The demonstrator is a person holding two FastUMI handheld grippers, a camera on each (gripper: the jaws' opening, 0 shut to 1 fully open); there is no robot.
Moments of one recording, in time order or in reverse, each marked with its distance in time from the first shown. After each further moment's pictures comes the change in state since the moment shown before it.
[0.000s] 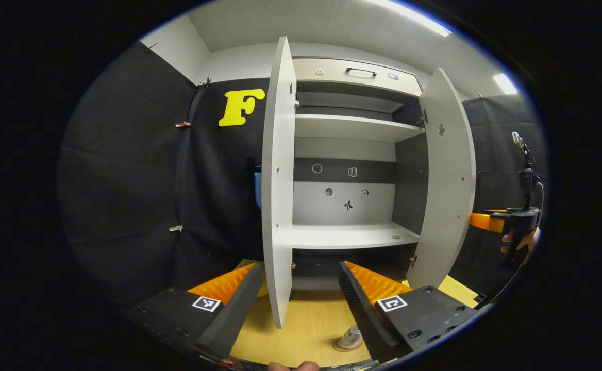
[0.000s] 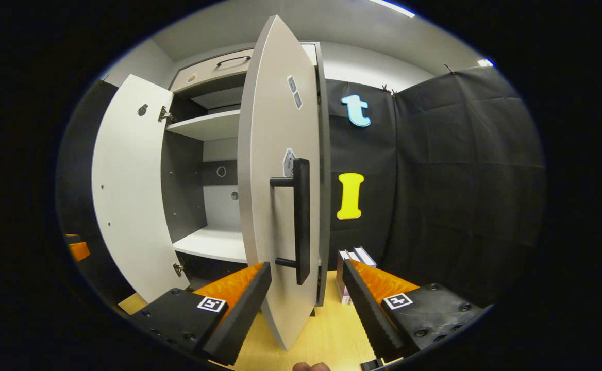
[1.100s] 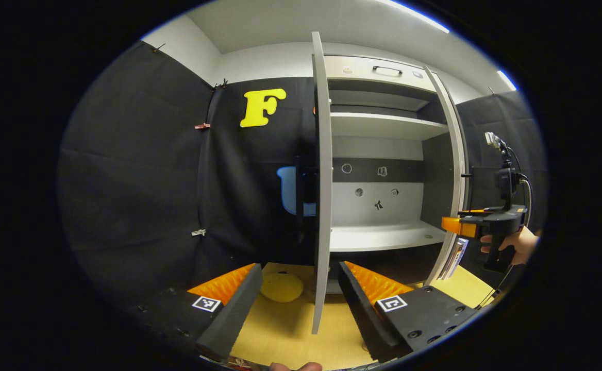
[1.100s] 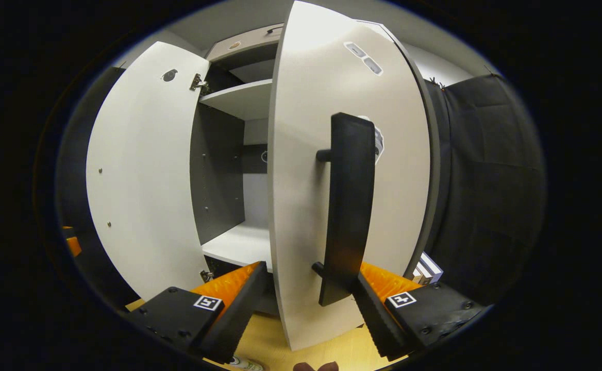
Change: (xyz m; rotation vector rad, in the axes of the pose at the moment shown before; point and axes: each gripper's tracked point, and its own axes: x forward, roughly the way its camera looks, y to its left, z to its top) left arm 0.018 0.080 -0.004 0.016 -0.003 0.113; right arm 0.102 0.133 -0.023 -0.015 0.061 0.166
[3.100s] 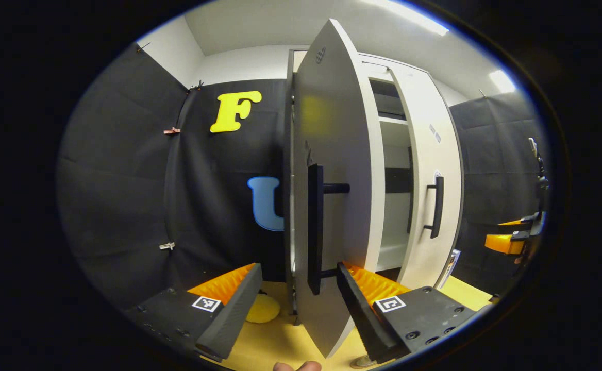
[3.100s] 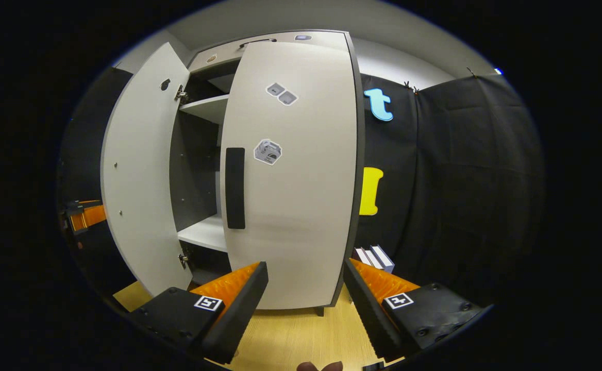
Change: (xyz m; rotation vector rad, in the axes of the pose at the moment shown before) left arm 0.093 -0.071 0.032 0.000 -0.061 -0.150; right arm -0.098 -0.098 -0.003 -0.042 -0.003 -0.139
